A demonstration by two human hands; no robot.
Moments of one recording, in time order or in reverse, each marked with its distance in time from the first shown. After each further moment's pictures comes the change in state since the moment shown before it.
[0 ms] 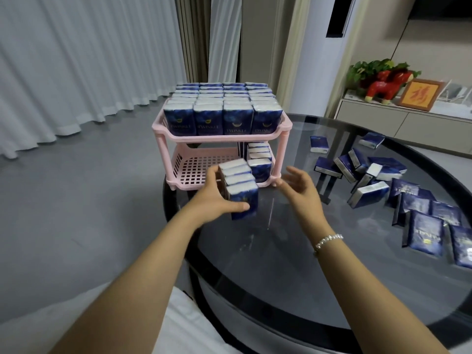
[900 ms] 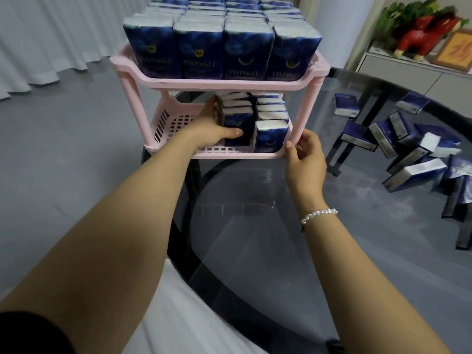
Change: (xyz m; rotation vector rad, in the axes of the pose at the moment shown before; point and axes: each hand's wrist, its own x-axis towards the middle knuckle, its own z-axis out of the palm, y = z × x) left_hand 0.123 -0.009 -0.025 0.249 0.070 -0.074; right_hand 0.049 0.042 0.039 -0.179 0.238 -0.046
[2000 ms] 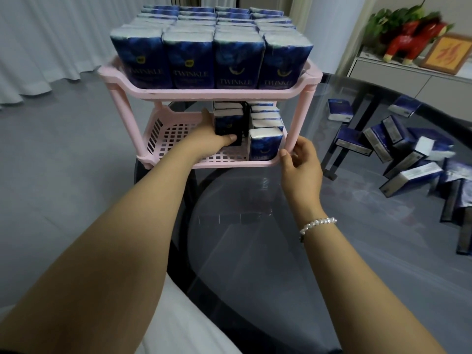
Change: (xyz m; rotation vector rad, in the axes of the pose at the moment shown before) left_hand -0.003 0.010 0.007 0.139 0.016 -0.090; right_hand 0.004 0.005 0.000 -0.014 -0.011 -0.034
